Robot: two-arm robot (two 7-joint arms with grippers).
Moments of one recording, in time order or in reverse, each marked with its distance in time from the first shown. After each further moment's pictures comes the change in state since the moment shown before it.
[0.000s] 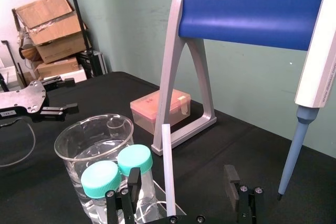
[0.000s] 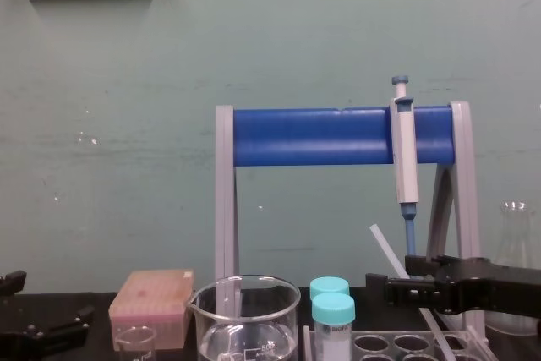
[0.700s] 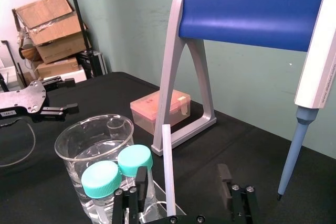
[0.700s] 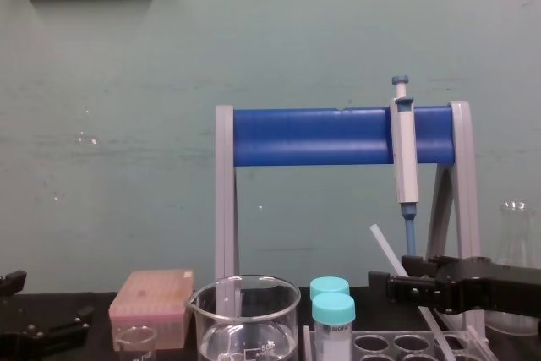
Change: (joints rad) left arm 0.000 0.000 0.000 0.000 0.000 0.000 0.000; right arm -0.002 0.002 0.001 -0.004 0.000 -0.002 -0.001
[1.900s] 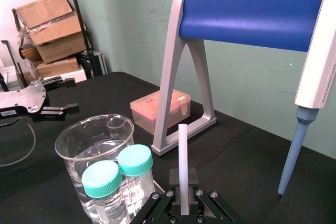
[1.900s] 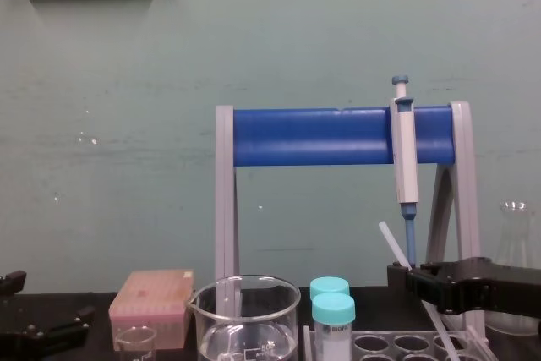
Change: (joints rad) left arm 0.000 0.000 0.000 0.000 0.000 0.000 0.000; right arm -0.001 0.001 0.000 -0.001 -0.001 -0.001 0.000
